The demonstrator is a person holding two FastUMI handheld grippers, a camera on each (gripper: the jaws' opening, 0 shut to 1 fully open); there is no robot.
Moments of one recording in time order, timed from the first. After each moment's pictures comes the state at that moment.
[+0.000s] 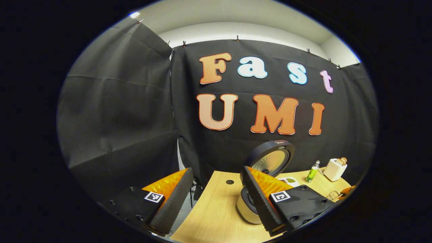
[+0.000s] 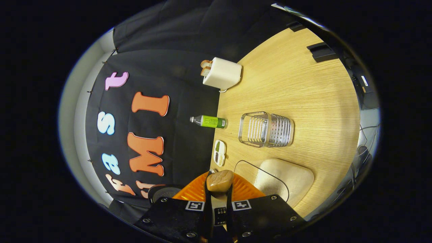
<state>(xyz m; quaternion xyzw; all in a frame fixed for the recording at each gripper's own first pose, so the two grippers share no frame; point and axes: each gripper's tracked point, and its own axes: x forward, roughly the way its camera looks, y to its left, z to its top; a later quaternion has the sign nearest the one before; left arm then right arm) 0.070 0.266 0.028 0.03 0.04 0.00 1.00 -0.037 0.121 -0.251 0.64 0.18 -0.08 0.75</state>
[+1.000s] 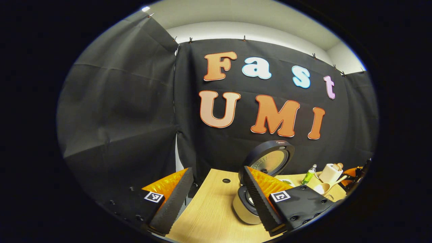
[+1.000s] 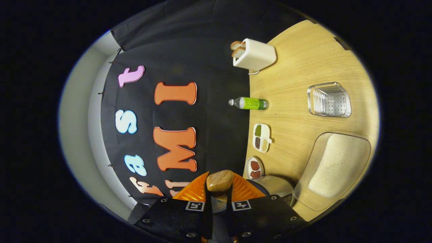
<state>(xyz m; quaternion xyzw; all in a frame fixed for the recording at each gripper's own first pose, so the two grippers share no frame) 0.072 0.276 0.012 -0.01 0.05 0.00 1.00 0.050 0.206 -0.118 0.68 0.16 0.03 0.72</state>
